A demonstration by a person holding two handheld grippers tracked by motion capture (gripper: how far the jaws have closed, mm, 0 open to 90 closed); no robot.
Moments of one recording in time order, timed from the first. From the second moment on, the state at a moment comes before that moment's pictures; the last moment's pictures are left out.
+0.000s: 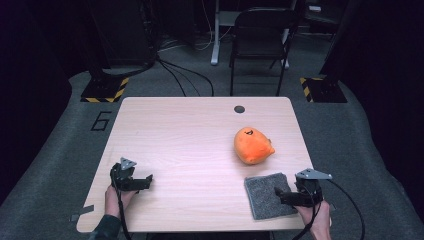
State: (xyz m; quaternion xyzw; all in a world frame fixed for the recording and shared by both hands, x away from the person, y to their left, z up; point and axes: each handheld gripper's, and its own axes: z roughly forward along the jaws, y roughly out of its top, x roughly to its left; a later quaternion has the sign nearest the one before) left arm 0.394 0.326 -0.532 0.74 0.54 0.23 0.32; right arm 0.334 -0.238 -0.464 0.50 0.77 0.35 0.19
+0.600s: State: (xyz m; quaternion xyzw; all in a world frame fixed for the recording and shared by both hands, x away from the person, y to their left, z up) left arm 0.397 0.324 -0.532 0.75 0.54 0.23 0.32; right arm 0.379 -0.208 -0.438 0.44 0.80 0.34 0.20
